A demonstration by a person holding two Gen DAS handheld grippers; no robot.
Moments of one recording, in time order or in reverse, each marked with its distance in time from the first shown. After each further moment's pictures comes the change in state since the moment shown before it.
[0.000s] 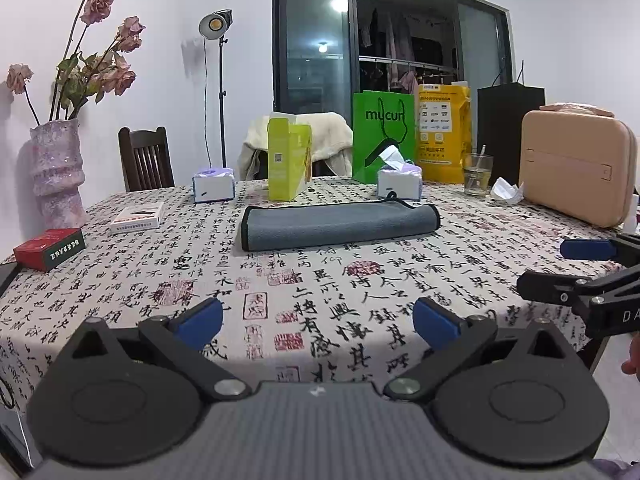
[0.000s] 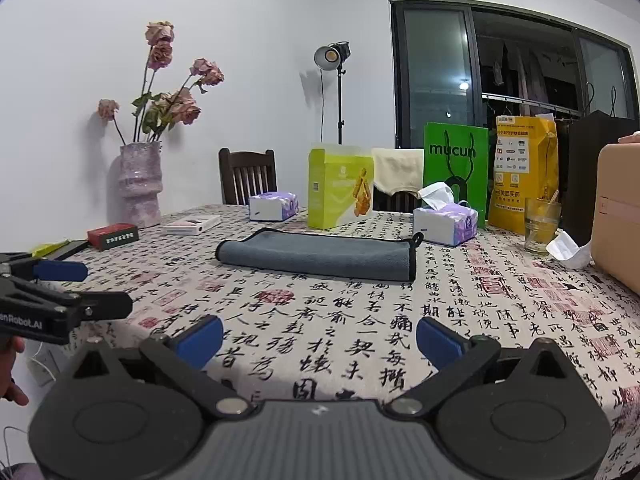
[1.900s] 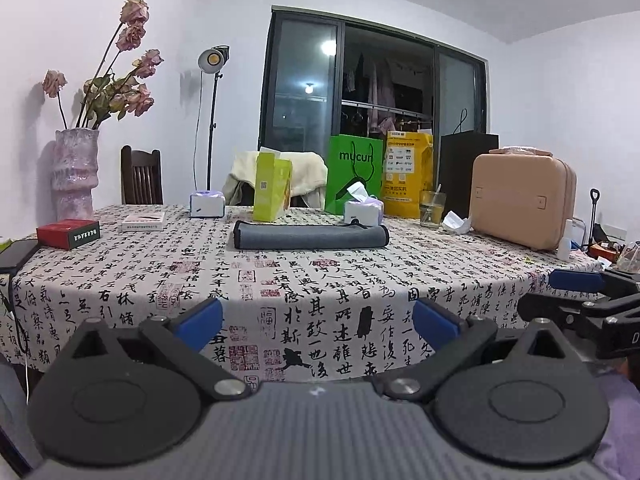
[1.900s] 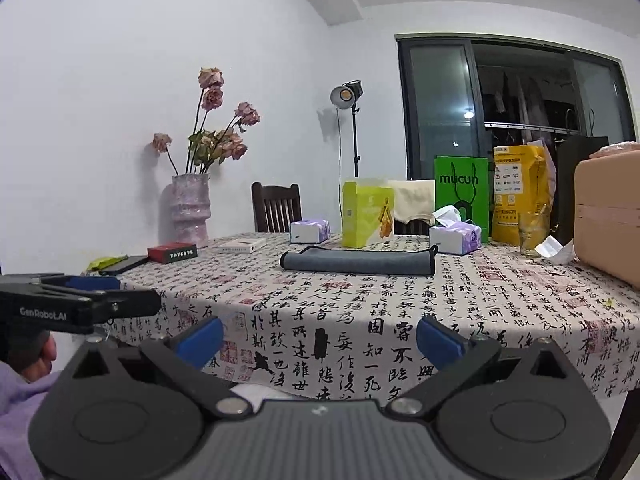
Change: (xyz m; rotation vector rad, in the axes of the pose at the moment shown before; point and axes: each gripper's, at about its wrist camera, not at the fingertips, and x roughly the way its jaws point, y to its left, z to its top) left arm -0.127 0.003 -0.057 -0.061 -0.135 -0.086; right arm -0.142 0.061 -0.052 0.023 -0.123 0.036
